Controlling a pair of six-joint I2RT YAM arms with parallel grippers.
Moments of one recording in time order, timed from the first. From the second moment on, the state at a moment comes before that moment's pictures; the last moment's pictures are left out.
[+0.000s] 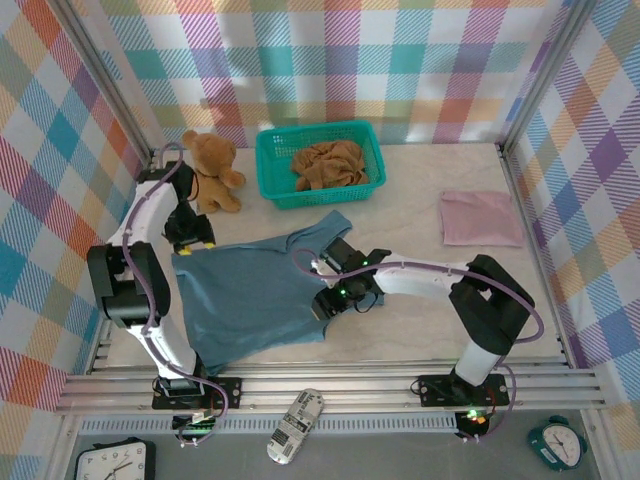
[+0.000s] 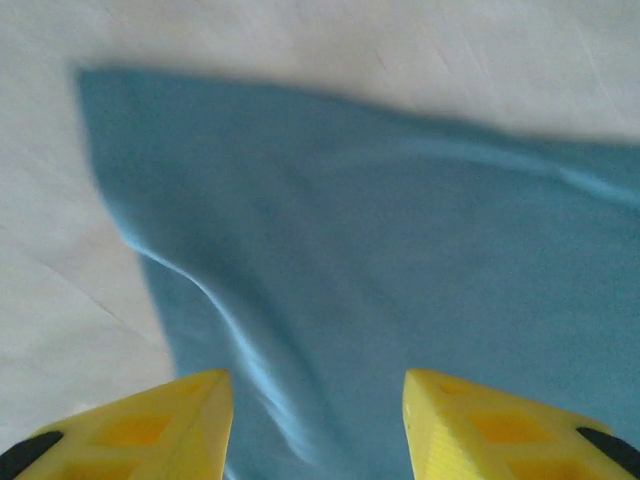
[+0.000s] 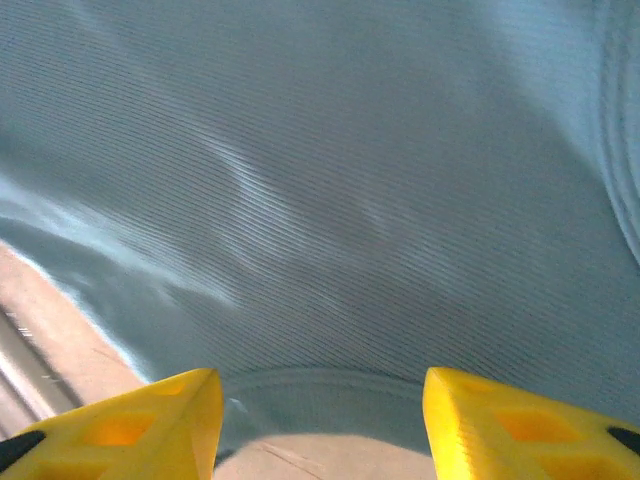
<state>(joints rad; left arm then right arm) 0.07 1.76 1.47 -1.28 0.03 -0.25 0.88 1.69 1.00 -0.51 -0.28 0.26</state>
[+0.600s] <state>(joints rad) 0.04 1.74 1.23 -1.17 0.22 -0.29 0.55 1.65 0.92 -0.62 -0.12 0.37</state>
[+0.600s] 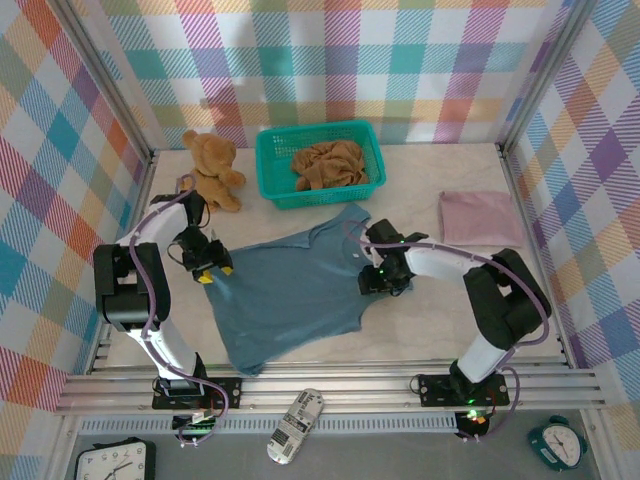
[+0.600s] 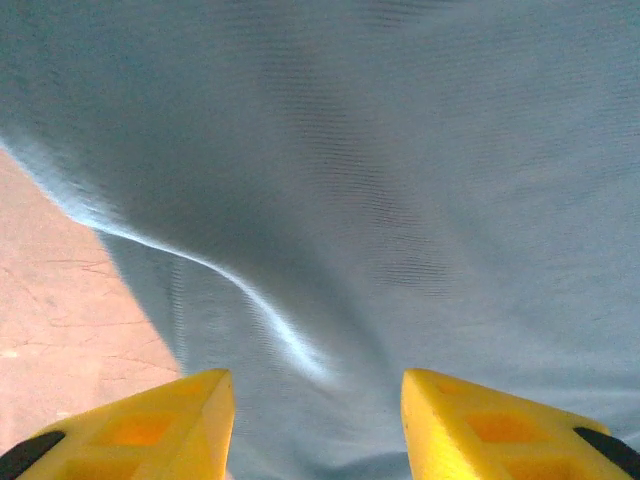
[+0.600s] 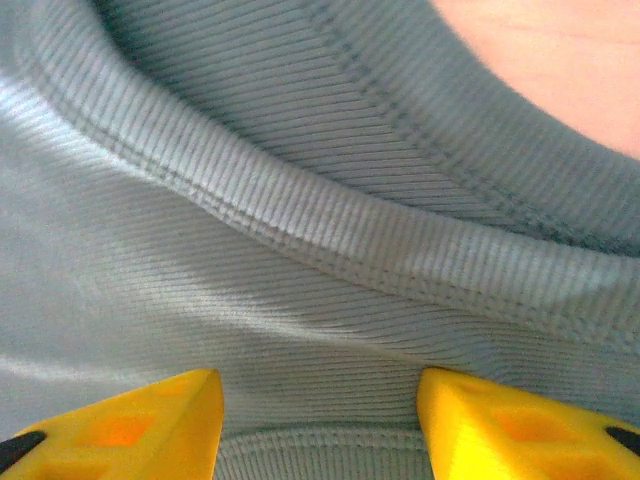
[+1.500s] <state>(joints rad) -0.03 1.94 1.32 -1.09 -0.09 -0.26 0.60 1.63 0.91 -0.53 -0.13 0.26</state>
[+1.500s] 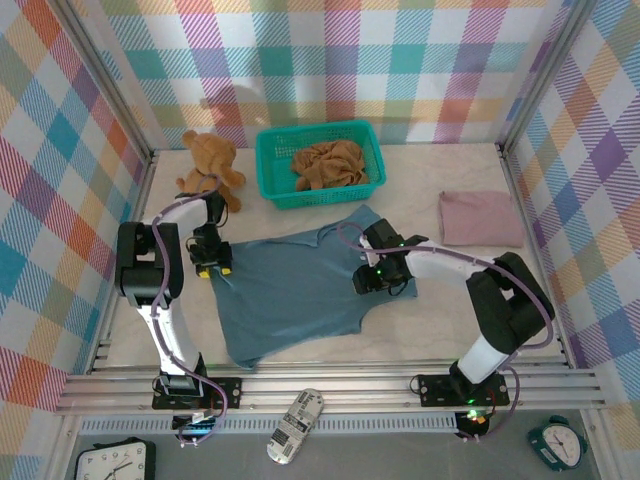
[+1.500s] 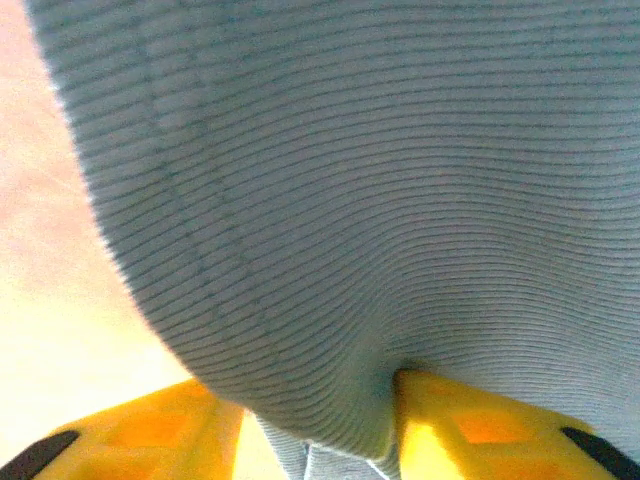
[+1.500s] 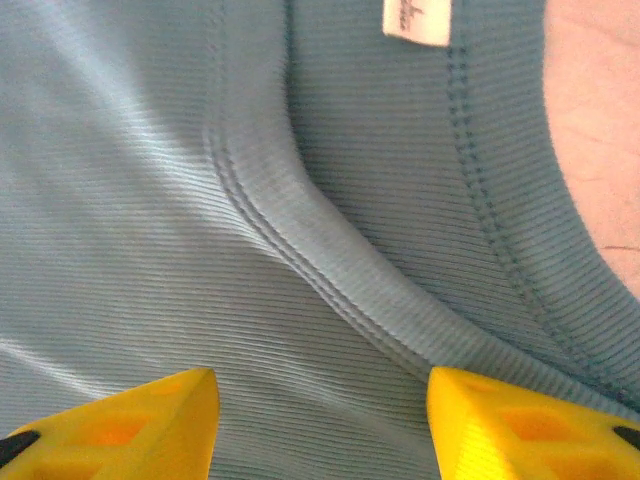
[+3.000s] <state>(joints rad) -0.33 1.57 0.81 -1.07 0.09 -0.73 0.91 1.65 0.88 -0.53 -0.24 -0.59</state>
